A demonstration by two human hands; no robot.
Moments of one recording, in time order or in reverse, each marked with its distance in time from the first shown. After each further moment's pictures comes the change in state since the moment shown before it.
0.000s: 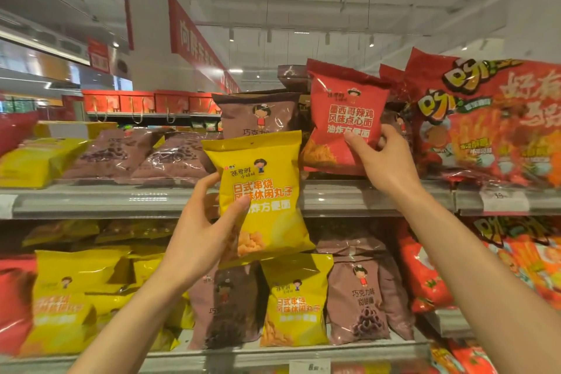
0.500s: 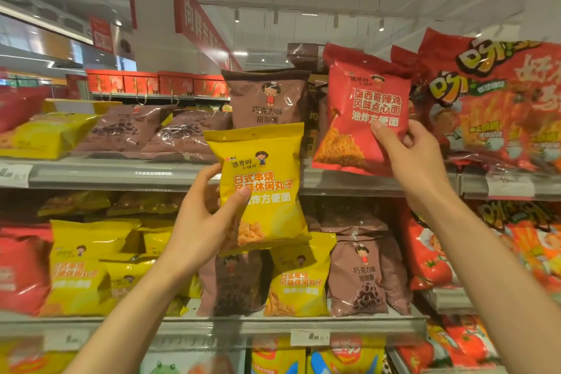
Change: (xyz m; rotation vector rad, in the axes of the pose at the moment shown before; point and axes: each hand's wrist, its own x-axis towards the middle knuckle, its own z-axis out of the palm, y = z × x) left_hand -0.020 -0.008 -0.004 -0.093 0.020 -0.015; right_hand -0.037 0.003 -0.016 0.267 0.021 0.035
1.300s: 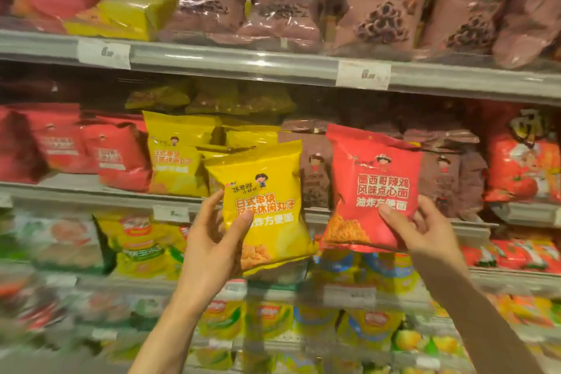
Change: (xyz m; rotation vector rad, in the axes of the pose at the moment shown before) left_hand -0.153 -0.106 -0.118 -0.044 0.137 -0.390; right_hand -0.241 0.087 0.069 0.049 -0.184 0.465
